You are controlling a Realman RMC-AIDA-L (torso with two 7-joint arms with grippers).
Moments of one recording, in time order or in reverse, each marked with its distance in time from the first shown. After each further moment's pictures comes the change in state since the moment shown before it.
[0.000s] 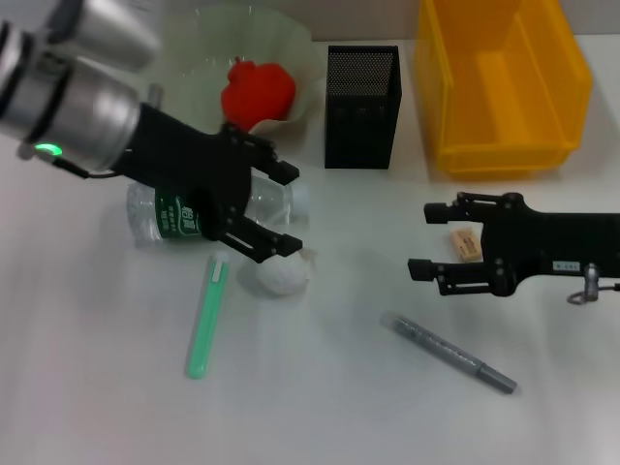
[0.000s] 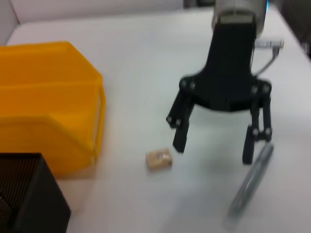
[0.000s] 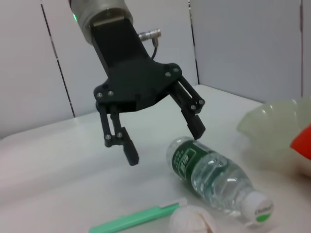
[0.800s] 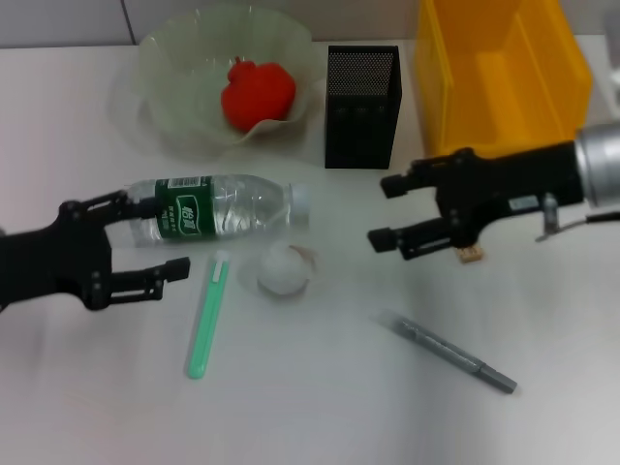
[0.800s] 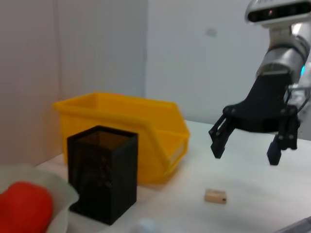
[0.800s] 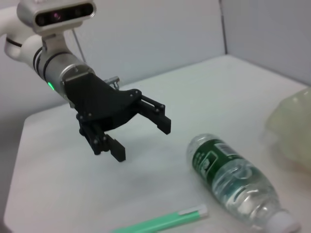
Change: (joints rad) left arm 0.289 0.064 -0.548 -0.530 -0.140 0.011 0.575; right arm 0.177 0.000 -0.071 -0.179 -0.166 -0.040 0.373
